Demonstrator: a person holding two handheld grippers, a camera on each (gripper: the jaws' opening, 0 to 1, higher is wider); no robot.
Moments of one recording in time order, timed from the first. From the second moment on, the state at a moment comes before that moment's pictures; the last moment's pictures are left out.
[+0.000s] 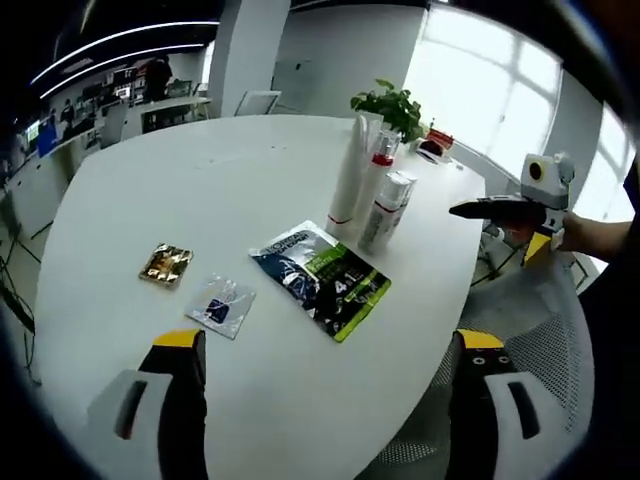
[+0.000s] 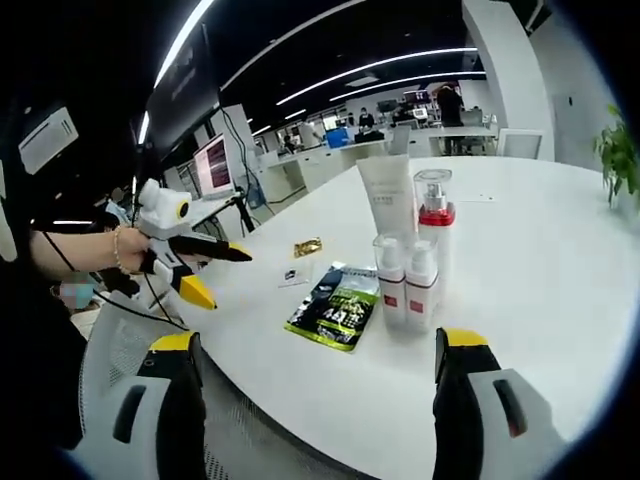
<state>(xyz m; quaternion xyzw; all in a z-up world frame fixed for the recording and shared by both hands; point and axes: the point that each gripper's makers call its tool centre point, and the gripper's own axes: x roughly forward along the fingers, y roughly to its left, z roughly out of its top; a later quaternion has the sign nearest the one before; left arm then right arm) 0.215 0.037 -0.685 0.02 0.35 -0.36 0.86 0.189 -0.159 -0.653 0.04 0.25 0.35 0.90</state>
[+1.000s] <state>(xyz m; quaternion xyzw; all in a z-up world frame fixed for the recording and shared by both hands) 0.186 0.073 -0.677 -0.01 0.31 -0.29 0.90 0.185 -0.156 -0.655 0.03 0.26 0.36 0.90</state>
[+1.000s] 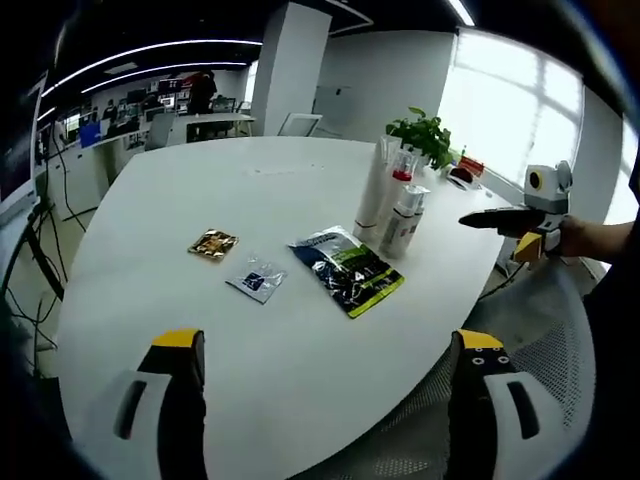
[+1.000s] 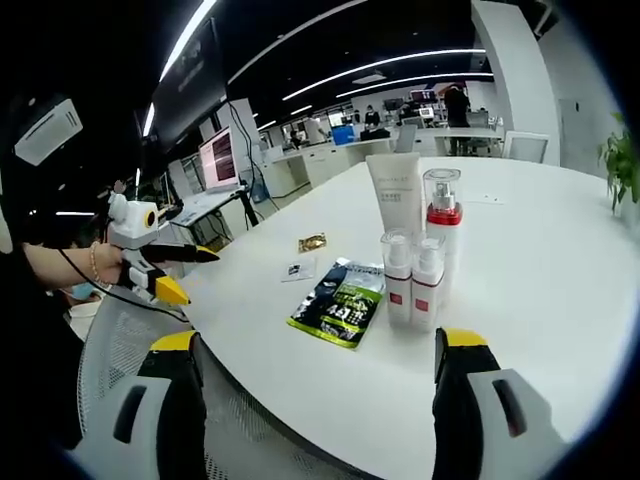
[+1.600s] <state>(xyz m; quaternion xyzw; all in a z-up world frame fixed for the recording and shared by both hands) 0.194 0.074 -0.686 0.01 0.33 -0.30 0.89 0.185 -0.156 -0.656 0.03 0.26 0.36 0.90</state>
